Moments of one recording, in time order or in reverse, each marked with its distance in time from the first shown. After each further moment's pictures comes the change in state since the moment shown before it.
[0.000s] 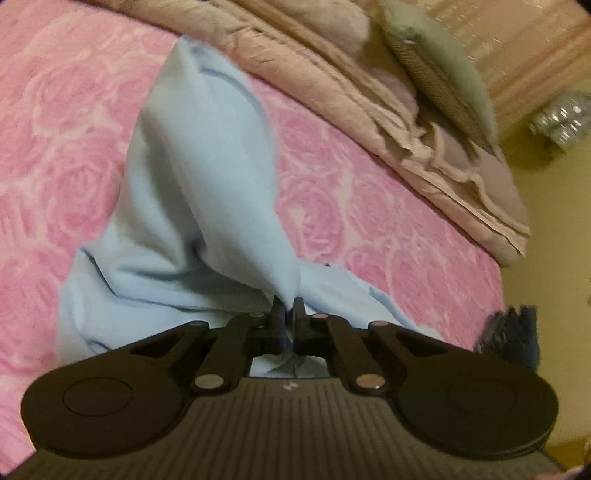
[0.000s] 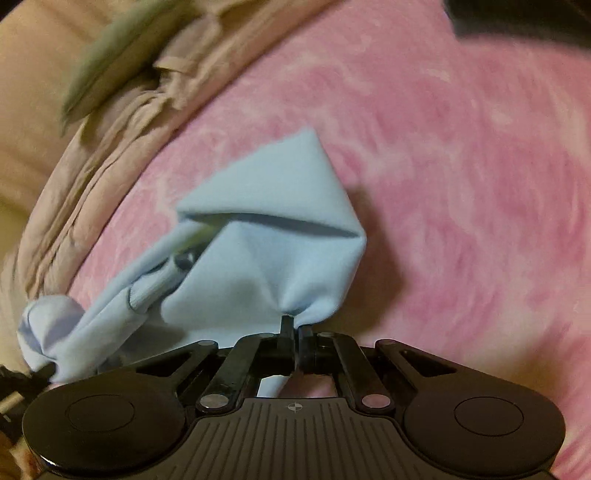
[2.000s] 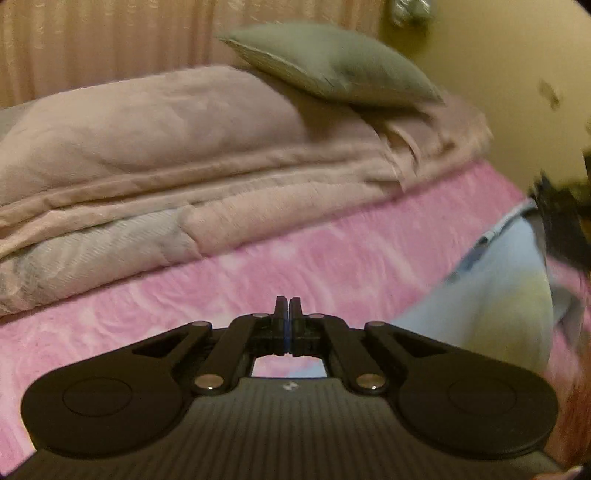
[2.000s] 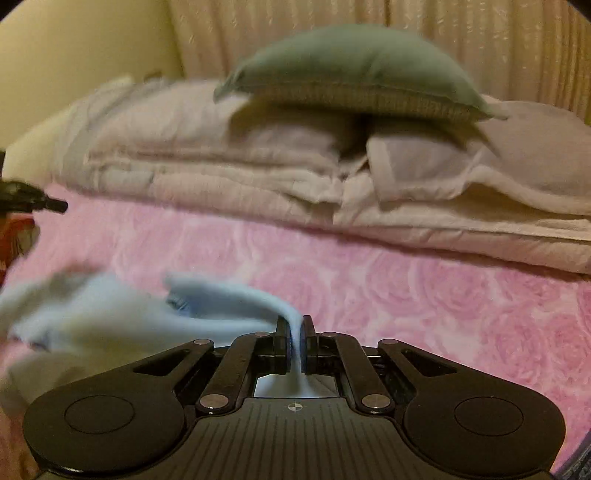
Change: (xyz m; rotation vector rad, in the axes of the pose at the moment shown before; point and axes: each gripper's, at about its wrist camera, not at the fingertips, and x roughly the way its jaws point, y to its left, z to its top) left arm 0.042 0.034 0.229 0.744 -0.059 -0.045; right arm 0.058 0.132 0.189 -0.893 -0.006 0.179
